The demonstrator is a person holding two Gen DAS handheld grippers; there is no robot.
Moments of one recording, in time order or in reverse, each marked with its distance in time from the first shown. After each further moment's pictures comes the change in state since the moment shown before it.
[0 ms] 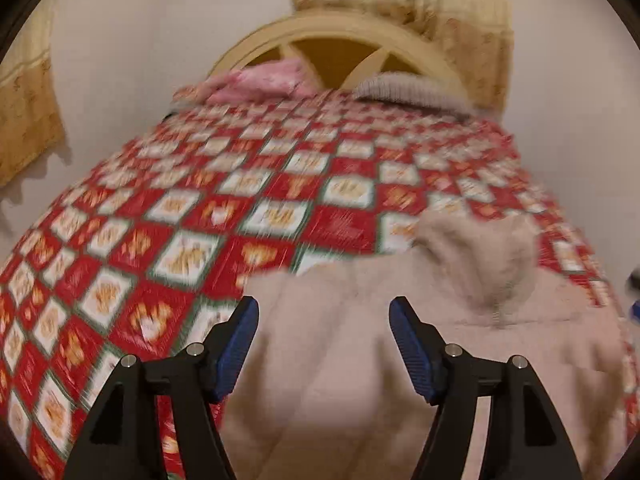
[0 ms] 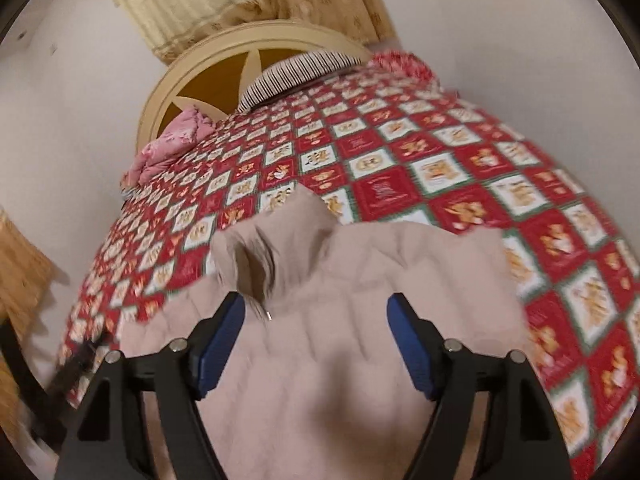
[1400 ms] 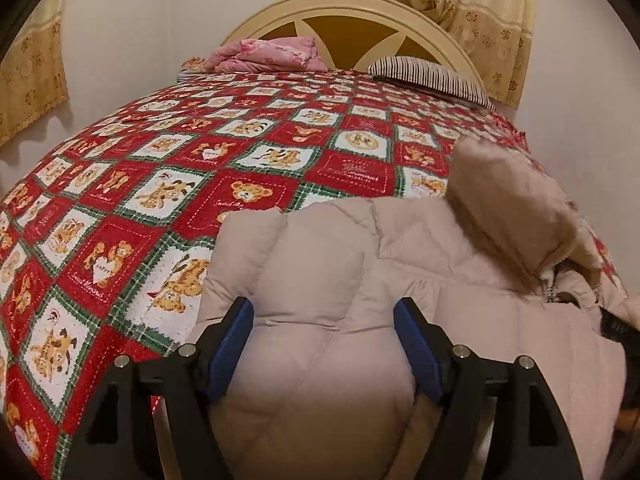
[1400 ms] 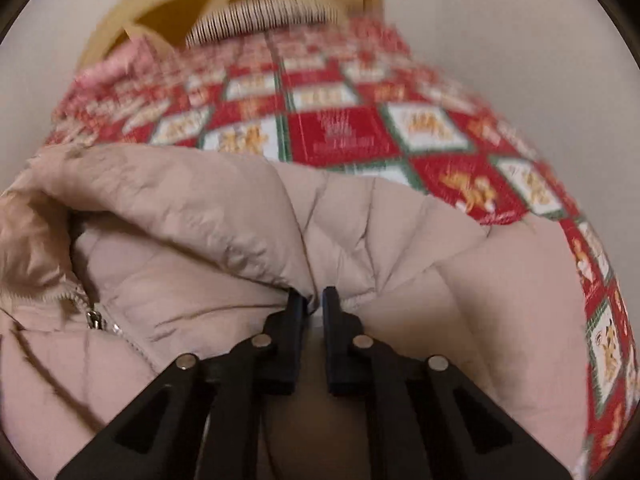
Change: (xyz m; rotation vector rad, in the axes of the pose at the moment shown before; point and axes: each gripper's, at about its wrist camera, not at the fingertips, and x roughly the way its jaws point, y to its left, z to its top) left arm 0.044 0.007 -0.041 -0.072 0.009 -0.037; right arm 0.124 -0.043 -0.031 -0.185 0.048 -0.308
